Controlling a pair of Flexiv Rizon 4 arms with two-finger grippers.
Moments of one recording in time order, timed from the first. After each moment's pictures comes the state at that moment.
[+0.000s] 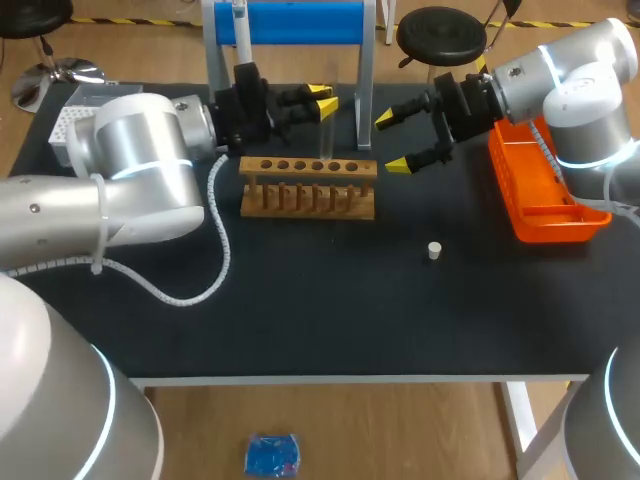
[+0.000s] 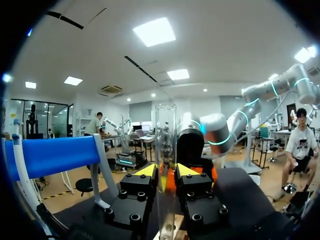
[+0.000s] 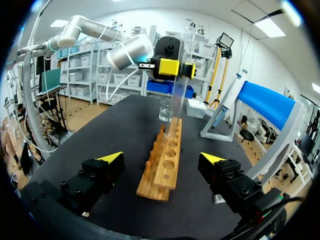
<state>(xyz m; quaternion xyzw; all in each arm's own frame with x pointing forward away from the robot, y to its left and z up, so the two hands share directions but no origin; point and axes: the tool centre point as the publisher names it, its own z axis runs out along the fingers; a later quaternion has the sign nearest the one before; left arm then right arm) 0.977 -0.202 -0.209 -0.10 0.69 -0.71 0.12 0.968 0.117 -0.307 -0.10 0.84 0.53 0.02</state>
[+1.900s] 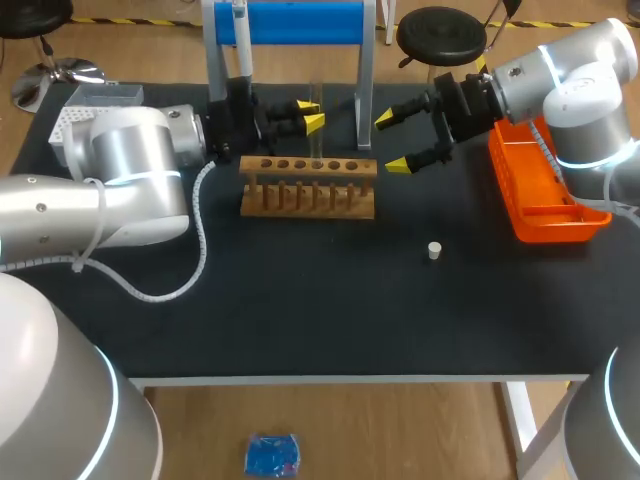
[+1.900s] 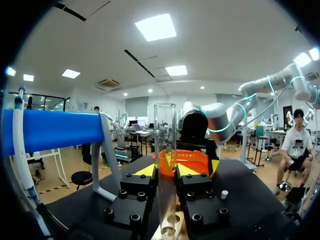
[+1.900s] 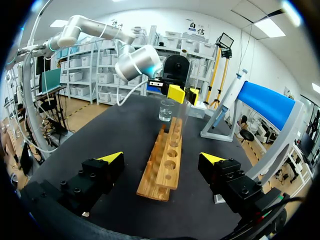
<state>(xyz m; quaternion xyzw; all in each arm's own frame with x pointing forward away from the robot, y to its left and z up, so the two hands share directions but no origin) 0.995 -0.184 -0.253 -0.10 0.70 -0.70 0.09 0.968 0.118 -0.307 -0.10 0.84 0.53 0.02</state>
